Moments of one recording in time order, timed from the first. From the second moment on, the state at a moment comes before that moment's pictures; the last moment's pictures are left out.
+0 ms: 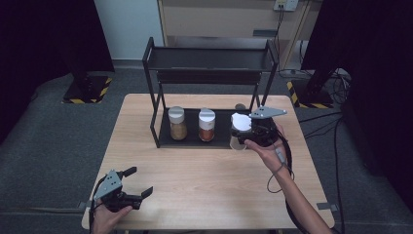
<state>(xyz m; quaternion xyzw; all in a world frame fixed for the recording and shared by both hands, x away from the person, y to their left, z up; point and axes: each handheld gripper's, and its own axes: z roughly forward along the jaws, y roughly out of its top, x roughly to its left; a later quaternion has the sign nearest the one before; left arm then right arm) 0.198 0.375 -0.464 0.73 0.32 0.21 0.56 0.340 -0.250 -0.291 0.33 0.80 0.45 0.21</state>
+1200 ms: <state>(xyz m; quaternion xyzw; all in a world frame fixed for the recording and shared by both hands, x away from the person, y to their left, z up) 0.199 0.377 -0.465 0.73 0.32 0.21 0.56 0.415 -0.230 -0.338 0.38 0.79 0.43 0.22</state>
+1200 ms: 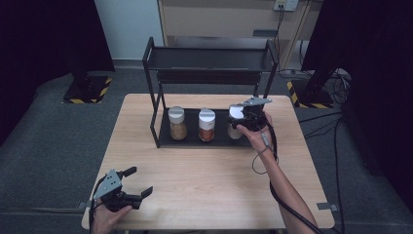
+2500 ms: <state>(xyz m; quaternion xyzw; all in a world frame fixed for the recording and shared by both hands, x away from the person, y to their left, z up) 0.199 0.377 -0.466 0.73 0.32 0.21 0.56 0.432 -0.223 -0.376 0.40 0.78 0.42 0.22</state>
